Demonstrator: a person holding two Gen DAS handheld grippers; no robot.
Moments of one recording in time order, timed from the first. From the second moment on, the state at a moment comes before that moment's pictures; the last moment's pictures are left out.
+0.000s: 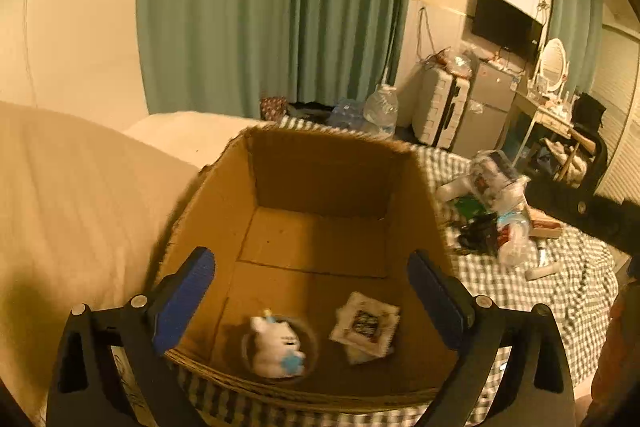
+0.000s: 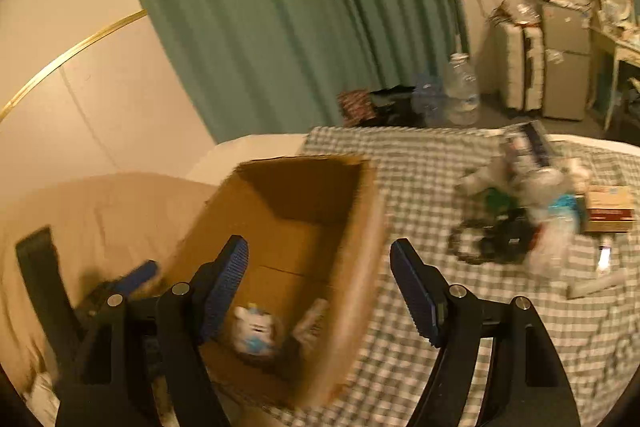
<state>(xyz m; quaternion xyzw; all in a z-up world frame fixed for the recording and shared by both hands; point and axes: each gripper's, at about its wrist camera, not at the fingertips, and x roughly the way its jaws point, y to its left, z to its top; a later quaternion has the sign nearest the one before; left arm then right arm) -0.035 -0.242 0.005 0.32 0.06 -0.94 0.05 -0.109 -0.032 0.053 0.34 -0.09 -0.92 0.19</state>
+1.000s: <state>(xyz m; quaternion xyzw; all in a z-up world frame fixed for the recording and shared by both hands) -0.064 0.001 -0.087 0.39 0.01 -0.92 -0.04 -0.067 0.214 -0.060 0.37 -0.18 -0.91 -0.05</state>
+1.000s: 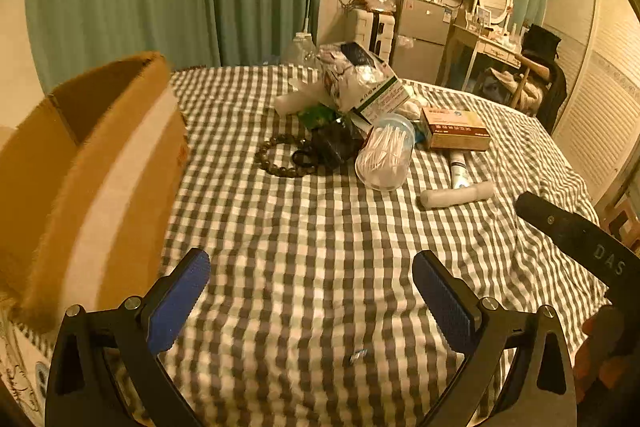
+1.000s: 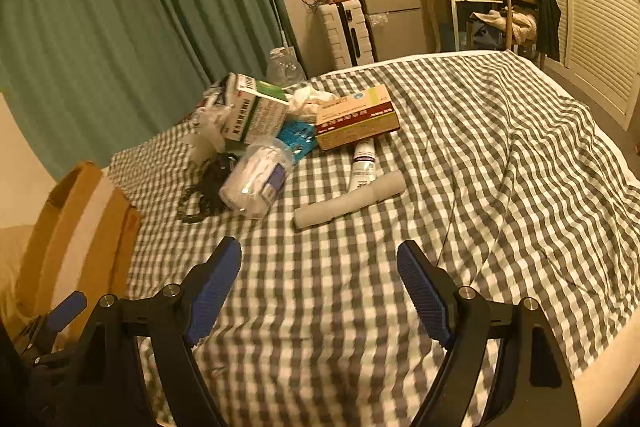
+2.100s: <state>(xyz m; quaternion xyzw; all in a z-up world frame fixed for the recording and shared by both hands) -0.239 0.108 -0.155 0.39 -0.06 -0.91 -0.11 -0.186 0.294 -0.147 0.40 -0.26 -0.87 -0.08</state>
